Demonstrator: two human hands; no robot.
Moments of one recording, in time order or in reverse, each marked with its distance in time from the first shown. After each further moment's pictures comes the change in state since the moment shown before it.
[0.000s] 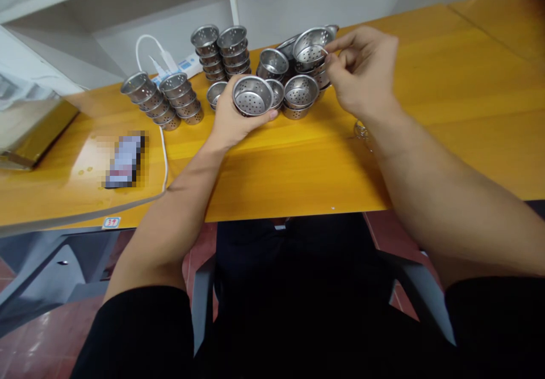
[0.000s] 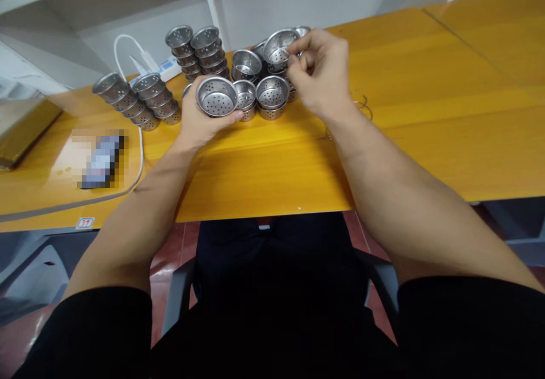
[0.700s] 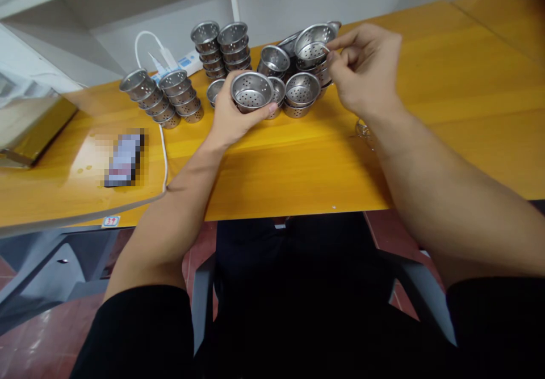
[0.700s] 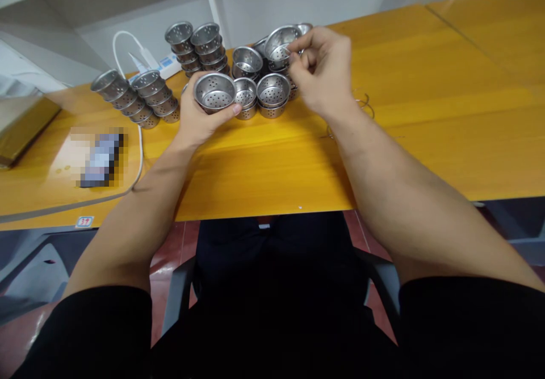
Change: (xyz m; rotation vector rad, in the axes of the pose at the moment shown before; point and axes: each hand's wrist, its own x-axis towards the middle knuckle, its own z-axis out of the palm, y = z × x) left_hand 0.002 0.012 0.000 -0.024 0.008 -0.063; right_hand -0.005 -0.026 0.002 -0.004 0.020 0.112
